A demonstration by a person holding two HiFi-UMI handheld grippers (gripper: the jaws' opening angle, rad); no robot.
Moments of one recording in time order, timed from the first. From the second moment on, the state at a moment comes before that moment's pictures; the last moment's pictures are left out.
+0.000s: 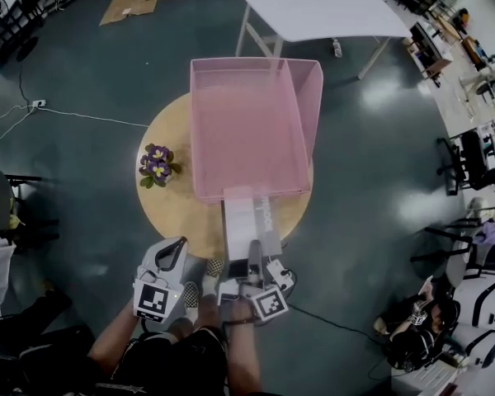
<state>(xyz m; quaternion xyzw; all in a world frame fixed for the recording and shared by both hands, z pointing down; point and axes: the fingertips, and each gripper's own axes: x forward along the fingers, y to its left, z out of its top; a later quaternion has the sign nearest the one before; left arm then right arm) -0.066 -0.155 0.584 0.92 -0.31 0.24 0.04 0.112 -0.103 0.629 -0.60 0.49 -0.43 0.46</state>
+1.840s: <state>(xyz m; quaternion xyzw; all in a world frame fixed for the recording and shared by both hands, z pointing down) -0.066 -0.182 0.631 0.89 -0.34 0.27 0.09 0.139 -0.199 0.695 -0.61 0.48 -0.48 0.41</state>
